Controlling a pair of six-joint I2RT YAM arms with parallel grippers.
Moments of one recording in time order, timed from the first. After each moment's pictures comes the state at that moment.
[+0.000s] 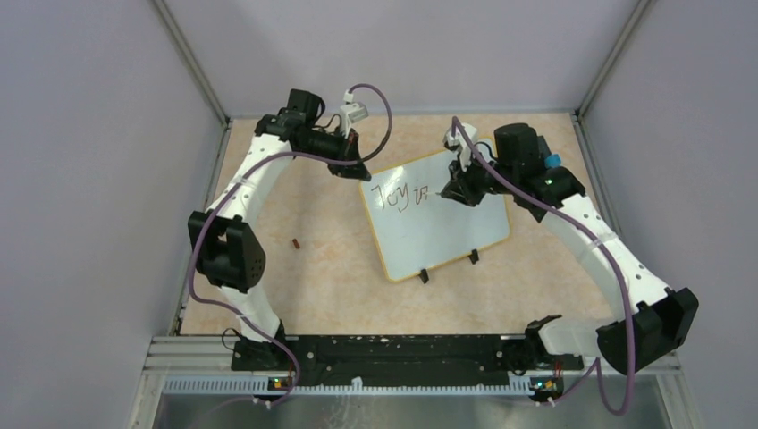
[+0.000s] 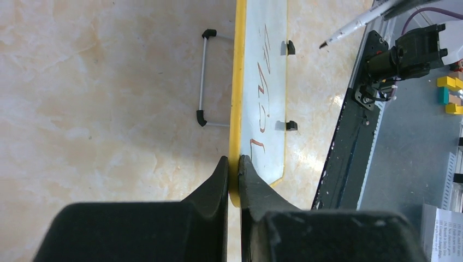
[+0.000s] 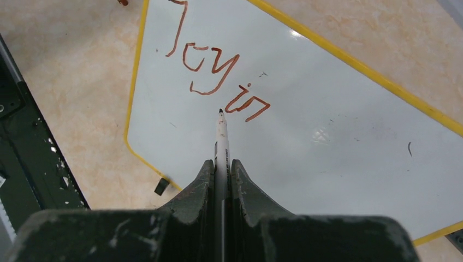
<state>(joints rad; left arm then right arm) -0.26 1.77 1.72 -0.93 0.93 0.33 0.45 1.26 1.29 -0.64 -0.47 -0.30</state>
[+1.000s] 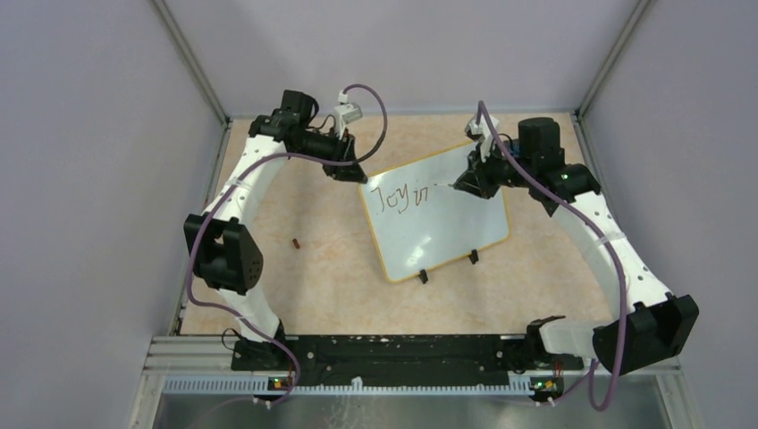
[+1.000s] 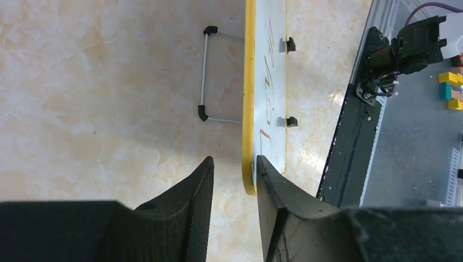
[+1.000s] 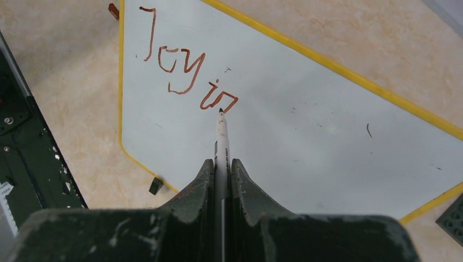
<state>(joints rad) -0.23 1.77 1.74 -0.98 0.95 0.39 0.31 1.26 1.29 -0.65 -0.60 -0.31</state>
